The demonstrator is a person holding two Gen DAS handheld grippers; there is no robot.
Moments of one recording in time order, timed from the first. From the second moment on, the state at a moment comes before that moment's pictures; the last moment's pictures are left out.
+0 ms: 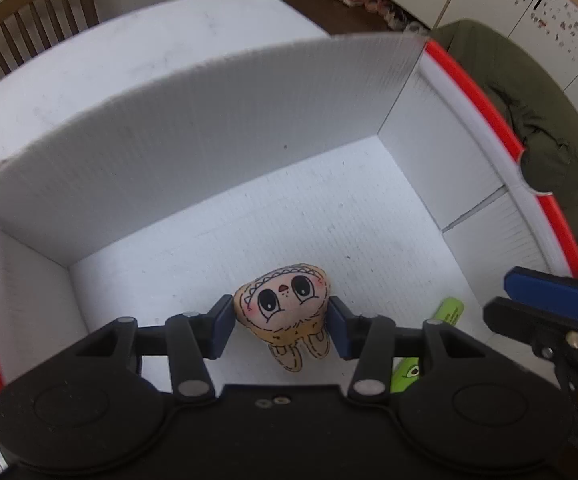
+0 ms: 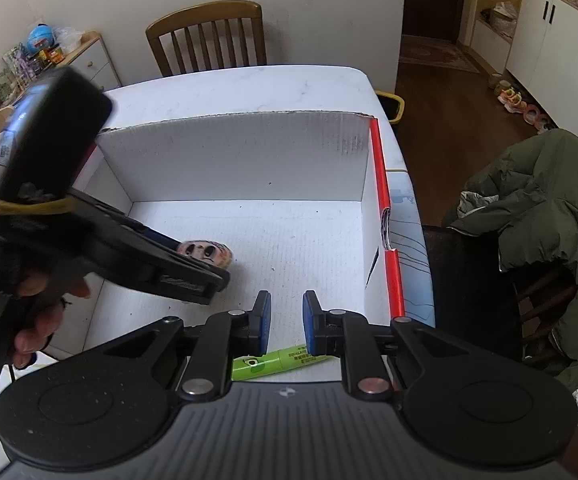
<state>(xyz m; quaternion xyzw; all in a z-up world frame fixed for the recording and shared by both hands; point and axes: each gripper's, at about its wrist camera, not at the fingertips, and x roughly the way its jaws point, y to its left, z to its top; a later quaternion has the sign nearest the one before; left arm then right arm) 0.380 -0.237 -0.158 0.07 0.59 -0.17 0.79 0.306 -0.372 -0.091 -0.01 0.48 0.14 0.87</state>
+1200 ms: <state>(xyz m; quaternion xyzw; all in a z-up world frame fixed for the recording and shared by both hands) 0.286 -0.170 -0.049 0.02 0.46 -0.17 0.87 0.254 -0.343 -0.032 -0.01 0.41 0.17 0.89</state>
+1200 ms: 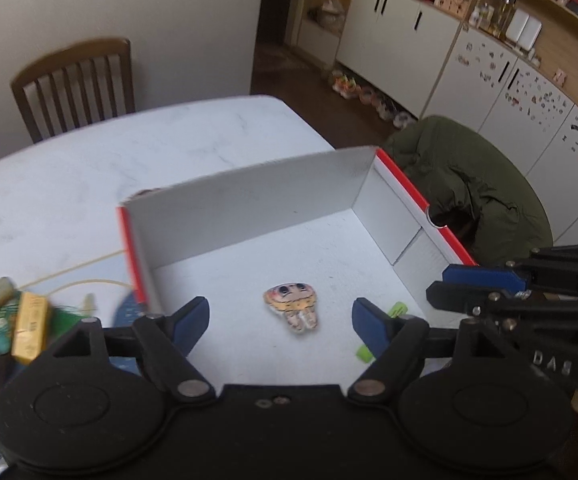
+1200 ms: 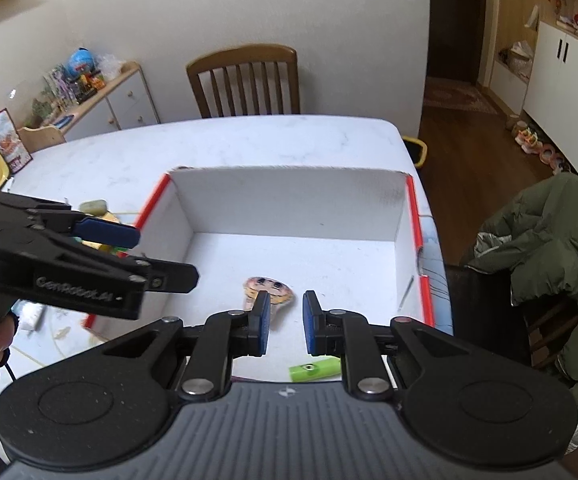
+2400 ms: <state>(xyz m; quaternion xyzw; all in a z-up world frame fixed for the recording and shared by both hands) 0.163 0.113 -0.041 0.01 0.38 -0.07 0.92 0.163 -0.127 -0.022 0.00 0.38 0.21 0.90</state>
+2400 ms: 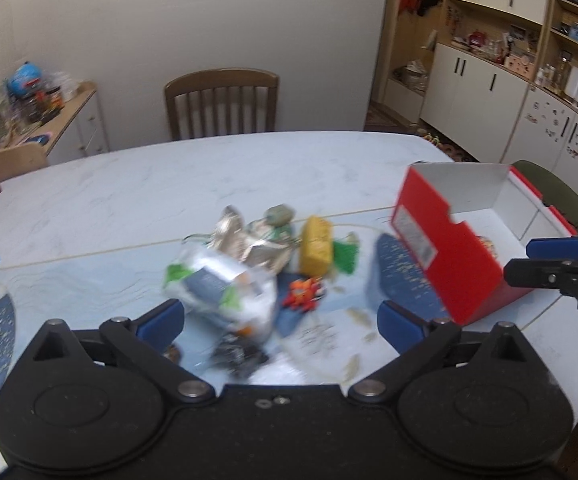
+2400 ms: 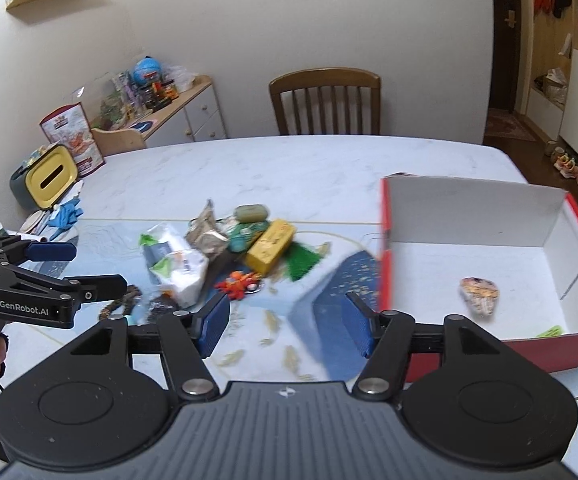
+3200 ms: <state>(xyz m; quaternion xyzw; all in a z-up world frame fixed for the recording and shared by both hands) 0.187 0.233 -0.120 -0.07 0.46 -0.01 0.88 0.170 -0.003 -0.090 -0.09 0.42 0.30 0.85</state>
